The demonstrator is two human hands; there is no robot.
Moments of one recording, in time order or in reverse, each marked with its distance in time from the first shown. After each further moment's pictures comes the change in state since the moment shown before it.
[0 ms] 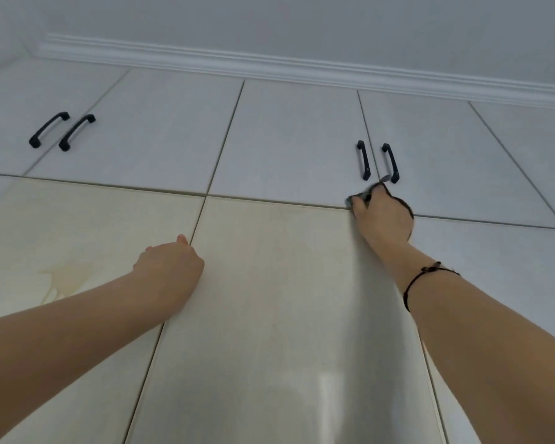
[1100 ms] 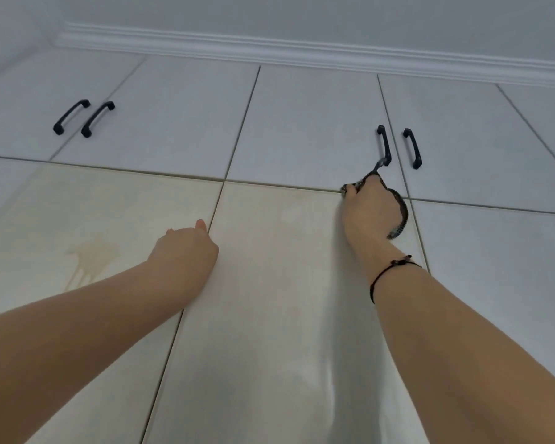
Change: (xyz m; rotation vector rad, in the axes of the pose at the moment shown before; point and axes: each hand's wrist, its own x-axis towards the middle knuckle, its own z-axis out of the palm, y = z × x) left_hand 0.006 -0.011 0.003 0.011 -0.083 -0.022; right_hand -0.022 -0.056 0.025 -0.016 0.071 0.200
